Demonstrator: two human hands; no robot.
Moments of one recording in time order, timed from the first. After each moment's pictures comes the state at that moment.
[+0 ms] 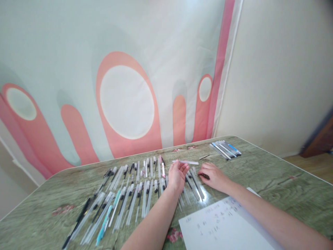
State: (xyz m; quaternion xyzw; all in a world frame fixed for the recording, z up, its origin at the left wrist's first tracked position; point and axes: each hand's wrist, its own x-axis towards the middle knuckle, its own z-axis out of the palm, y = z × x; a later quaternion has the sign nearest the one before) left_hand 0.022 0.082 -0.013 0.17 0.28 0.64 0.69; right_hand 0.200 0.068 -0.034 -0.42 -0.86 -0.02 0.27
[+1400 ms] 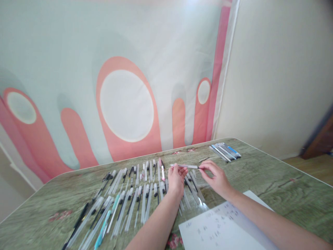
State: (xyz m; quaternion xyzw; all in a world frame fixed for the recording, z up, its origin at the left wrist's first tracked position) left_hand 0.025 0.081 -0.015 0.19 0.32 0.67 0.64; right_hand 0.181 0.054 -0.014 -0.40 -0.73 0.06 0.55
